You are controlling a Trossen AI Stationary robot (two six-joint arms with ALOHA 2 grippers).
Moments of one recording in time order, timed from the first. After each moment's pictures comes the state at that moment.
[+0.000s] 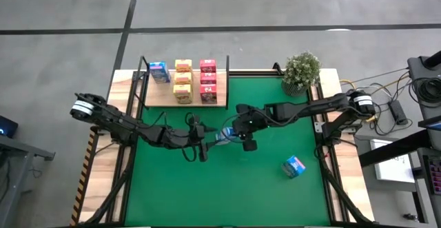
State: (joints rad) left arm -0.23 1.49 0.62 0.57 -0.46 -0.15; right arm 0.00 1.58 1.12 -0.34 -0.03 -0.21
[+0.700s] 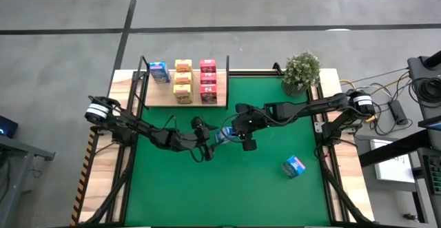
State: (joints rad) left arm -0.21 1.67 0.63 0.66 -0.54 -0.16; right arm 0.00 1.58 1.14 -0.35 -0.03 -0.22
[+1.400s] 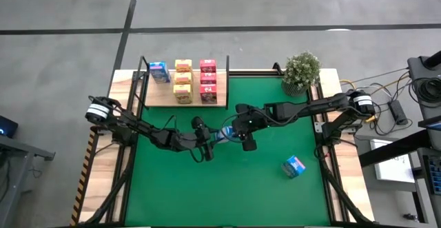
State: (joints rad) left arm -0.21 1.68 0.63 0.69 -0.54 -0.14; right arm 0.00 1.58 1.13 -0.36 -0.03 -0.21
